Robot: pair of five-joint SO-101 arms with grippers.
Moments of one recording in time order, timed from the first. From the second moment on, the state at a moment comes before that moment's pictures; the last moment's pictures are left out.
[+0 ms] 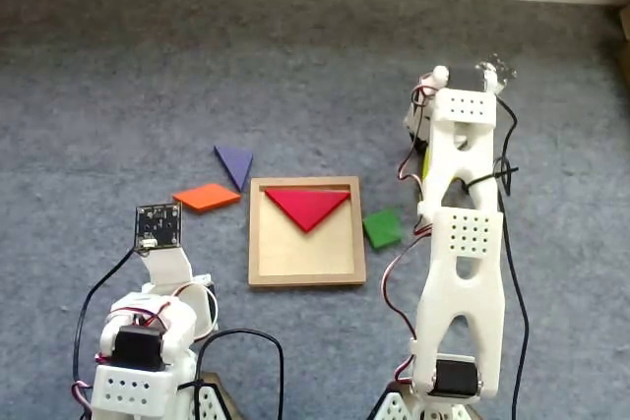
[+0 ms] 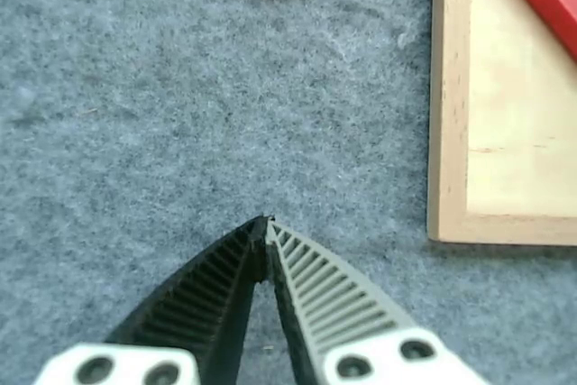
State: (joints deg) left arm 0.3 -102.2 96.0 76.0 18.7; right arm -1.6 68.2 -74.8 96.6 -38.0
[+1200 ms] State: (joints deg) left arm 0.3 -102.2 96.0 76.0 18.7; right arm -7.5 40.9 -47.1 98.6 -10.2
